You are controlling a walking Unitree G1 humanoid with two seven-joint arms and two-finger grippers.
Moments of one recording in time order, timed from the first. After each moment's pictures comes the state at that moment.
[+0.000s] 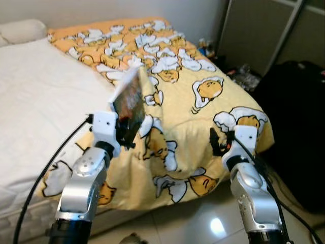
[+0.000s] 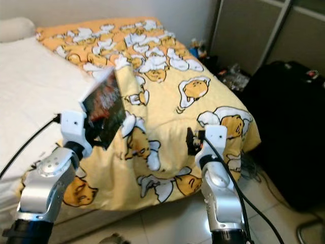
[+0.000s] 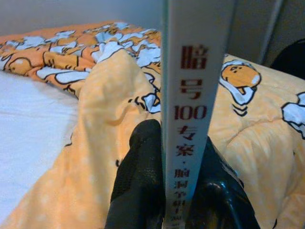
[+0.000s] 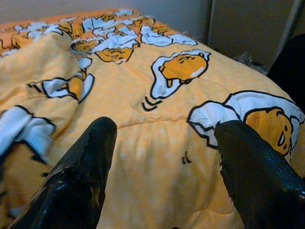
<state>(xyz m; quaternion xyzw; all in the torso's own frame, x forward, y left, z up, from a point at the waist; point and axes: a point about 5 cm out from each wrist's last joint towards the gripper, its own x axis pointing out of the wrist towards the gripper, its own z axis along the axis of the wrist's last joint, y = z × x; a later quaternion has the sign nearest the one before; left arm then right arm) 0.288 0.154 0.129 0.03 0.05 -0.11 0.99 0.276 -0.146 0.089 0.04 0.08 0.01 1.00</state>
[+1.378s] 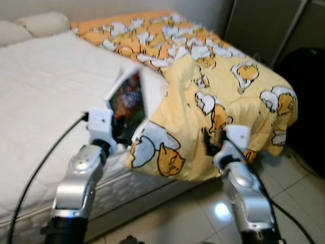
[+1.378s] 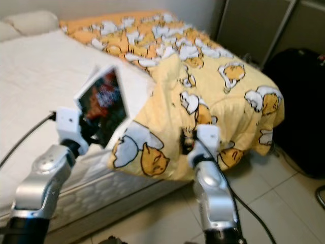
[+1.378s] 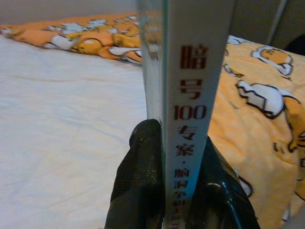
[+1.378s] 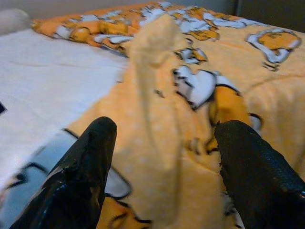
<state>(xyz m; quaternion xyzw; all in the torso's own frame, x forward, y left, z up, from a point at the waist) 0.290 0.165 0.132 0.01 0.06 -0.10 0.99 0.279 -0.131 0.090 0.05 0.08 0.03 1.00</state>
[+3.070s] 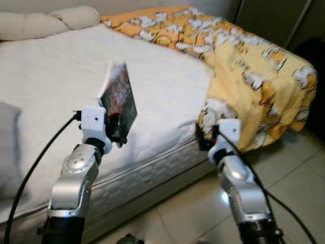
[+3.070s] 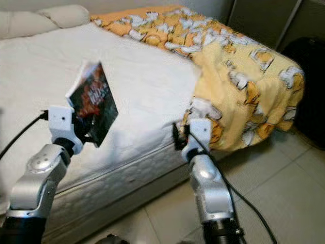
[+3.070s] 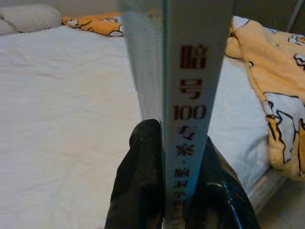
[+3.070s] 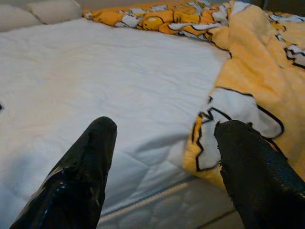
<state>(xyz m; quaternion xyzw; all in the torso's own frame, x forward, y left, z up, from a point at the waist) 0.290 0.169 0.135 0.01 0.06 -0.09 0.99 0.290 -0.128 0.093 0.03 0.08 0.05 1.00</state>
